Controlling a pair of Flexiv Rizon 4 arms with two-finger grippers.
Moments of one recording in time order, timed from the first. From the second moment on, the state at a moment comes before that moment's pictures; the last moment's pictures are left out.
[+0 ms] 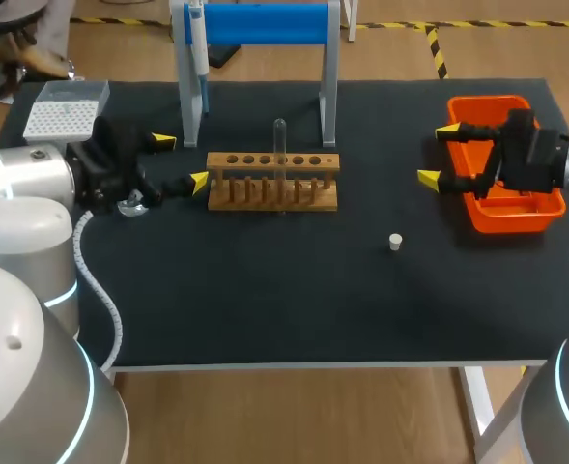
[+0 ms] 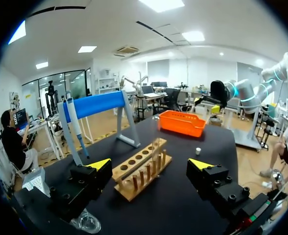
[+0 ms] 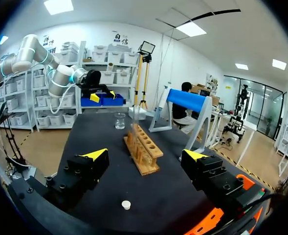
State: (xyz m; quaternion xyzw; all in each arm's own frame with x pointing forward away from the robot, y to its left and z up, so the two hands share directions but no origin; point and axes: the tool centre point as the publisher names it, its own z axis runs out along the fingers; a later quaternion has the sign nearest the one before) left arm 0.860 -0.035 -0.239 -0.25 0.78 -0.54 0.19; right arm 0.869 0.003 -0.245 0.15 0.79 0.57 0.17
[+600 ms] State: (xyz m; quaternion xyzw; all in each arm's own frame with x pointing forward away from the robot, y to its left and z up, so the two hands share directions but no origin) left arm 0.860 -0.036 -0.239 -0.25 0.78 -0.54 0.19; right arm 0.877 0.057 -0.229 0.06 0.75 0.64 0.12
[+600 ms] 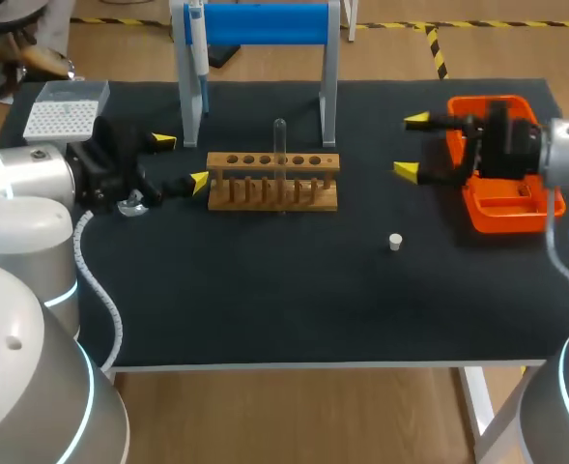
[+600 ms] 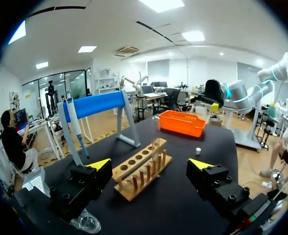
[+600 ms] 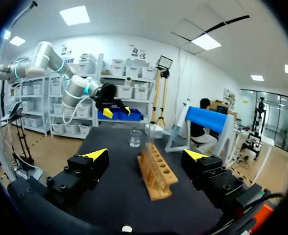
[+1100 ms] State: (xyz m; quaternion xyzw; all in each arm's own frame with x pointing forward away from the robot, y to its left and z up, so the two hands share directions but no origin) left arm 0.860 -0.036 -0.239 -0.25 0.78 -0.54 0.19; right arm 0.907 0.128 -0.234 -0.02 0.73 0.68 0.03
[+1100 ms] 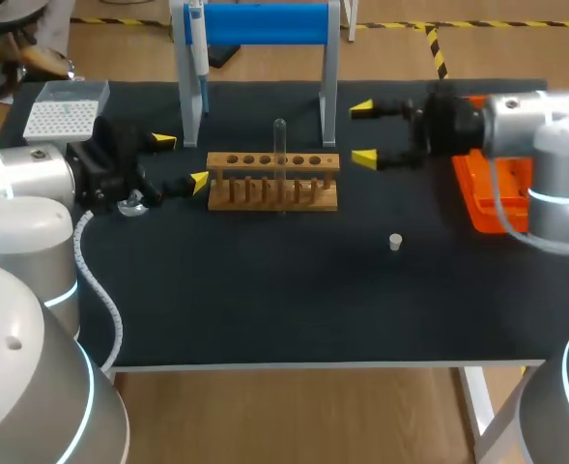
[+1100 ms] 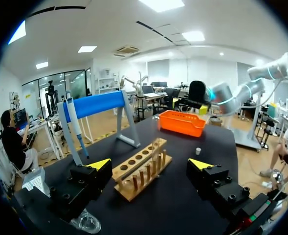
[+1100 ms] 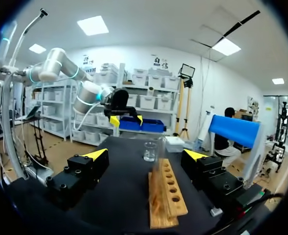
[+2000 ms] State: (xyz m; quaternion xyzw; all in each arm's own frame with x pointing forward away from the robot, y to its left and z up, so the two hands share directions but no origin) left arm 0.860 -0.036 -0.239 -0.25 0.78 -0.54 0.19; right arm 0.933 0.204 -0.259 -0.07 0.72 0.69 -0.07
